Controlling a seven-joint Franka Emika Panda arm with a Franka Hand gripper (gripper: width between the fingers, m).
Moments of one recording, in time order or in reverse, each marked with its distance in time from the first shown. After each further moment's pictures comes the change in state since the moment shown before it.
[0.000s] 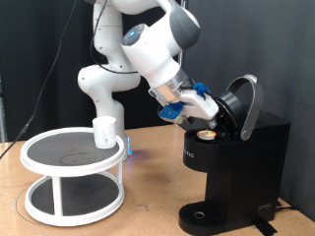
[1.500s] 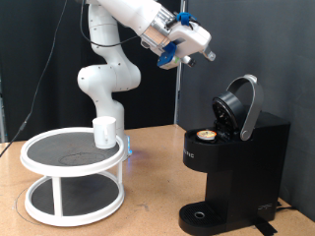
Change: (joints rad) arm -0.027 -0.207 -0.038 0.080 0.117 -0.209 0.108
